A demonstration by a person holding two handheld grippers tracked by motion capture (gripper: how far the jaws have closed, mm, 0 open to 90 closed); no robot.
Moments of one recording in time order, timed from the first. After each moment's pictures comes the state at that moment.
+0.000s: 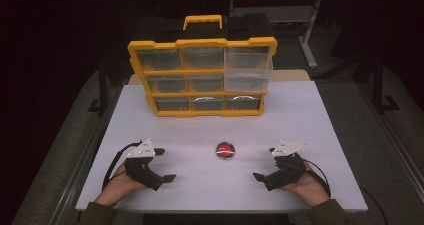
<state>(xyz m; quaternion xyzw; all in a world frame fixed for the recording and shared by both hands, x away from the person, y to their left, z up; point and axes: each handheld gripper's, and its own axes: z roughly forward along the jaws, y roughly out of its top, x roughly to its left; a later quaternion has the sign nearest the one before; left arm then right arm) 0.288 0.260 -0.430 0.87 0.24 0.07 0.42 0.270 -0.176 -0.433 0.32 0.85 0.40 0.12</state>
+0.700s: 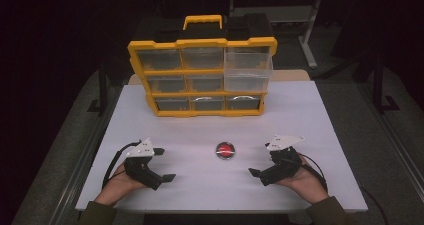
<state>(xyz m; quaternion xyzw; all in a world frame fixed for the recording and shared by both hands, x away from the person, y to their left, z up) 0.288 0.261 -0.430 0.87 0.24 0.07 0.42 0.280 -0.163 -0.418 0.30 0.86 0.40 0.12</state>
